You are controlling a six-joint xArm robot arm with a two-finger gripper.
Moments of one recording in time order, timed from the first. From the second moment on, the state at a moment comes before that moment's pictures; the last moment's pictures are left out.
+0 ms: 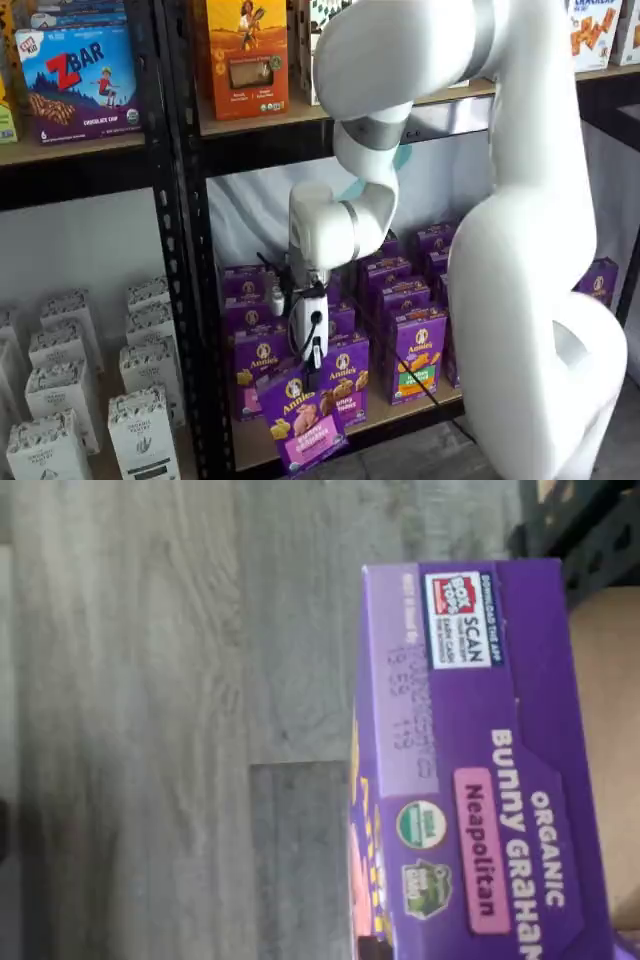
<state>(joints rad) 0.40 0.42 -0.84 0.16 0.46 -1.31</state>
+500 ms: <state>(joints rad) 0.39 0.24 -0.69 0.17 0.51 -1.33</state>
